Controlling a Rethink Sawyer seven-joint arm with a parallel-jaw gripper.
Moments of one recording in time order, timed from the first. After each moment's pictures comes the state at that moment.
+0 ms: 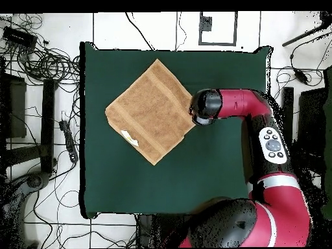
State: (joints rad) arm -0.49 -0.29 0.37 1.13 -0.62 0.92 1.96
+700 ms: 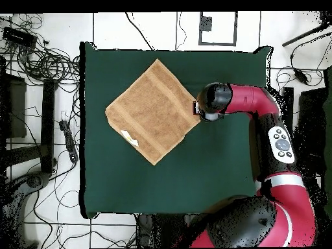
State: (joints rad) arm -0.57 -0.25 0.47 1.07 -0.62 1.04 1.69
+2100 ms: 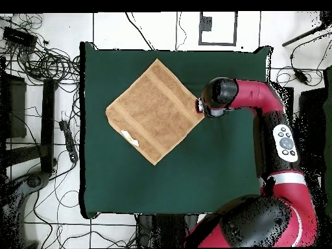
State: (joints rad) arm -0.62 -0.22 0.59 1.01 -0.70 1.14 1.59
